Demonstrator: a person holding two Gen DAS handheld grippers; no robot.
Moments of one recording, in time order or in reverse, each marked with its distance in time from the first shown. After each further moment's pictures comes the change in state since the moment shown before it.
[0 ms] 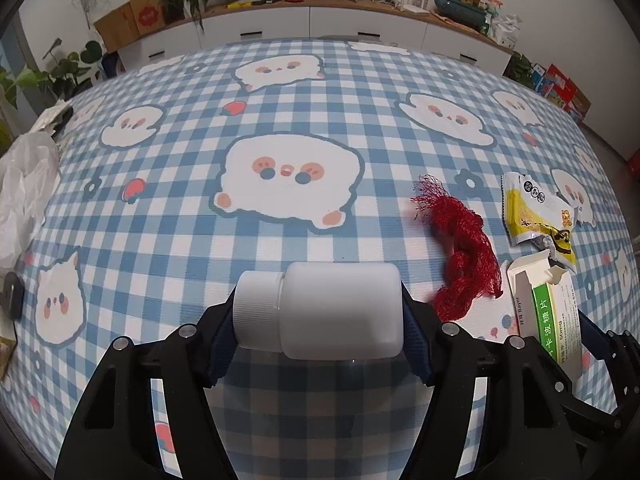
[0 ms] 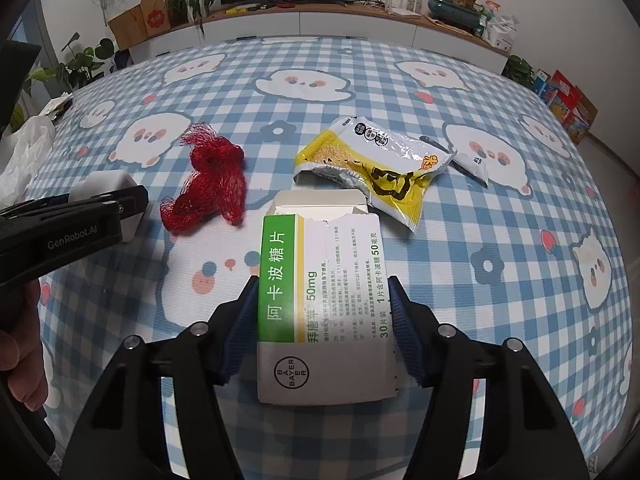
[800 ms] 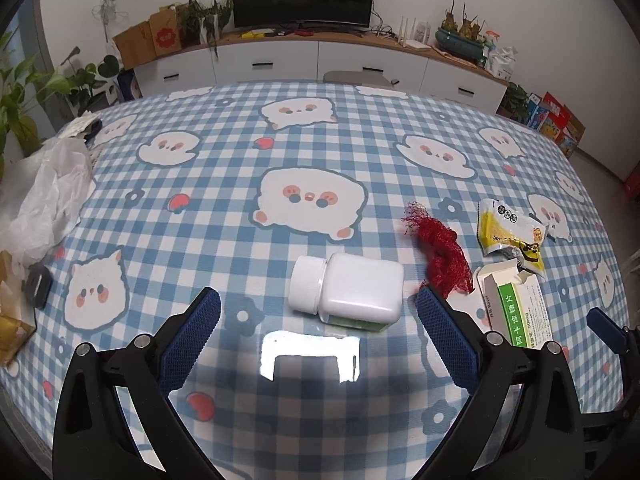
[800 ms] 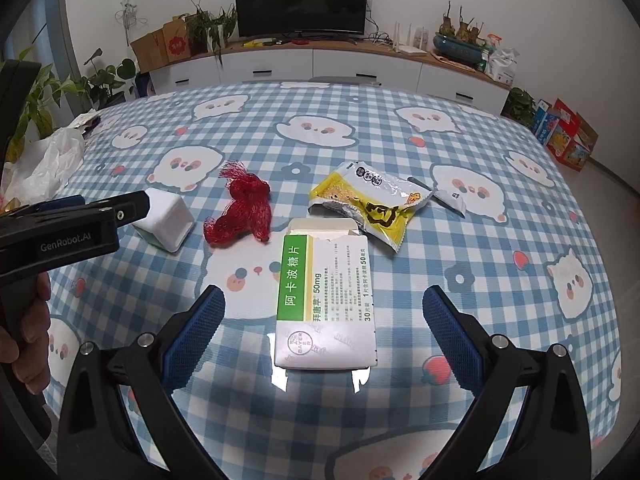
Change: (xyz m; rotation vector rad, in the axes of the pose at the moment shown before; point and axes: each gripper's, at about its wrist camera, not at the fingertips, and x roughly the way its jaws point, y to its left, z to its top) left arm -0.049 0.011 -0.011 -0.028 -0.118 0.000; right arm -0.048 -0.001 -0.010 -0.035 -0.127 0.038
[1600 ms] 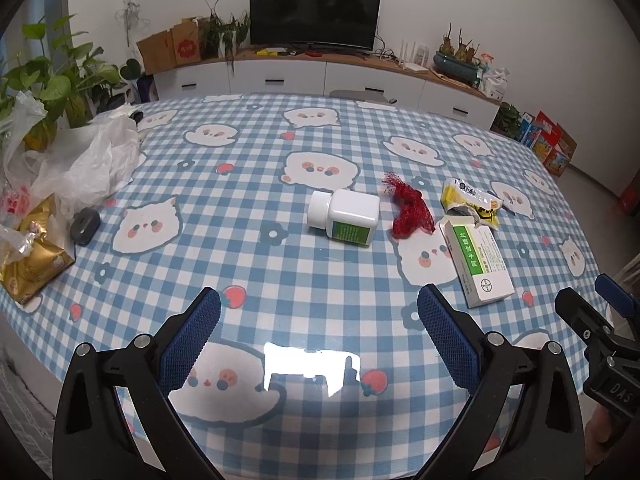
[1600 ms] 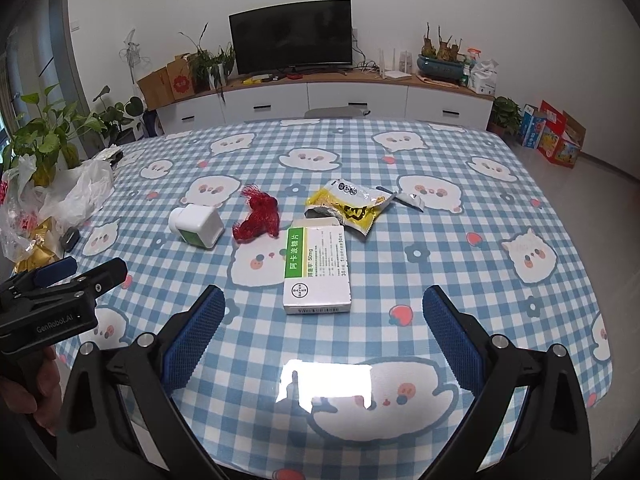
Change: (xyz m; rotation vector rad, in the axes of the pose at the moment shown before) left arm -0.096 0.009 -0.076 -0.053 -0.086 0.004; right arm -0.090 -0.021 -0.036 0.072 -0.116 0.029
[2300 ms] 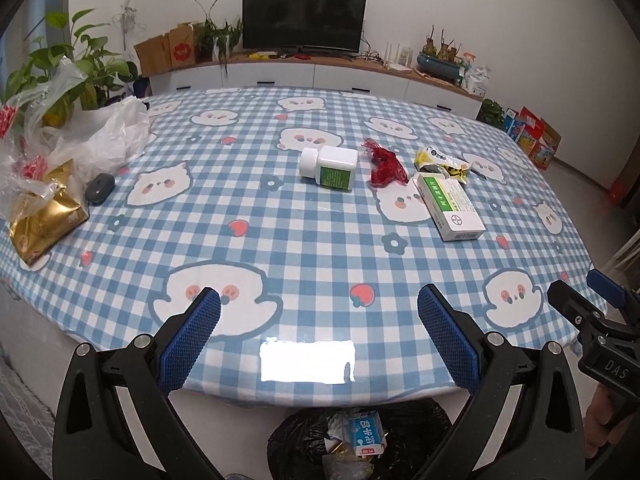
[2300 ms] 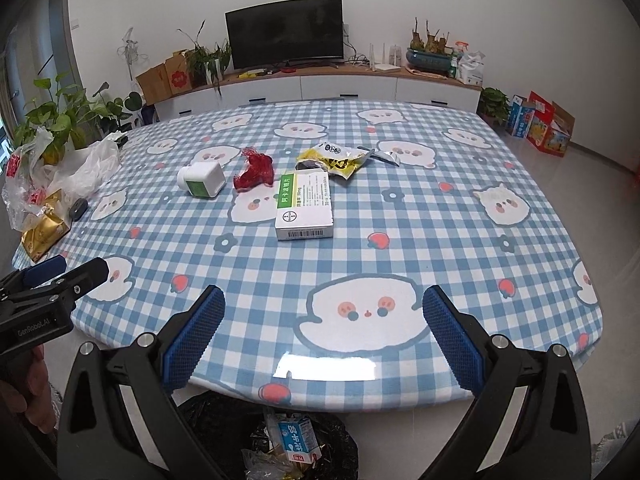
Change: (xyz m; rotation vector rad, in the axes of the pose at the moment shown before) left arm -0.049 0.000 -0.070 0.021 -0.020 -0.029; right arm -0.046 -0.010 -0.065 0.015 0.013 -0.016
